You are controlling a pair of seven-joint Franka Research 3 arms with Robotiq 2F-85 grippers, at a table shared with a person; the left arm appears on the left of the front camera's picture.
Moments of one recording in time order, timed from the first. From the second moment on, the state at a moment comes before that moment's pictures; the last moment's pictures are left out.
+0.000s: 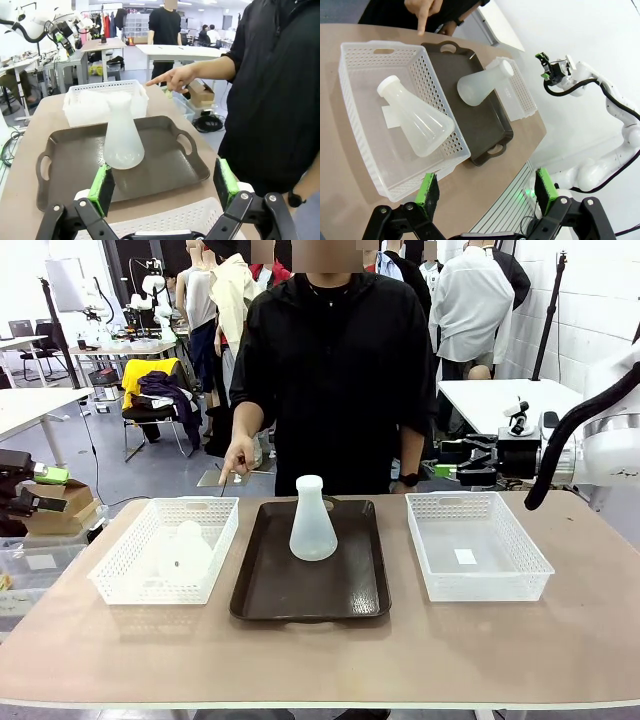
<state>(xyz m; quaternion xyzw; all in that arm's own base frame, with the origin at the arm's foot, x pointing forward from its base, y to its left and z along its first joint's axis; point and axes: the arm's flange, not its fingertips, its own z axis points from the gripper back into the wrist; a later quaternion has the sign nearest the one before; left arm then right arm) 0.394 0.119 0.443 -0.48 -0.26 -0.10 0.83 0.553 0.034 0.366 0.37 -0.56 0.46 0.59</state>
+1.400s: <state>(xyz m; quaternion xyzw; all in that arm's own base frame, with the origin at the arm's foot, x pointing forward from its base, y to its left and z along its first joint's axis) 0.509 -0.084 0.476 -0.03 -0.08 0.09 0.99 0.555 0.039 0.370 0.37 -0.56 0.47 0.58</state>
